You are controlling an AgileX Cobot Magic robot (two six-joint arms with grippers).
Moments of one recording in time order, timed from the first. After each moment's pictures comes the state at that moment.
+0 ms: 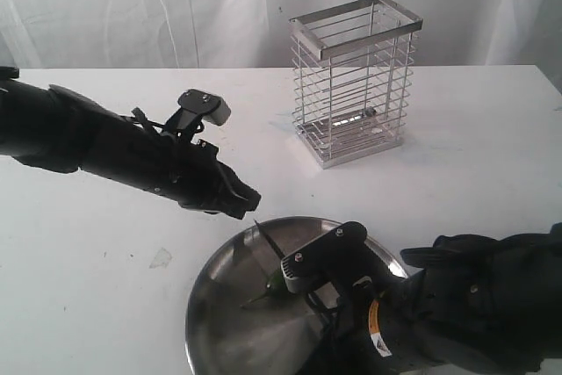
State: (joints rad) left arm -0.33 1.84 -1.03 -1.37 0.61 1.49; right arm 0.89 1.58 -0.59 -0.27 0.25 0.55
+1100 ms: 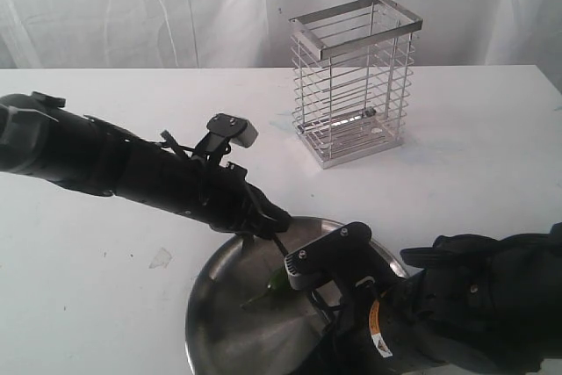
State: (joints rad) left arm -0.40 1.93 -1.03 -1.57 0.65 1.63; right arm 0.89 1.58 -0.59 -0.27 0.26 0.61
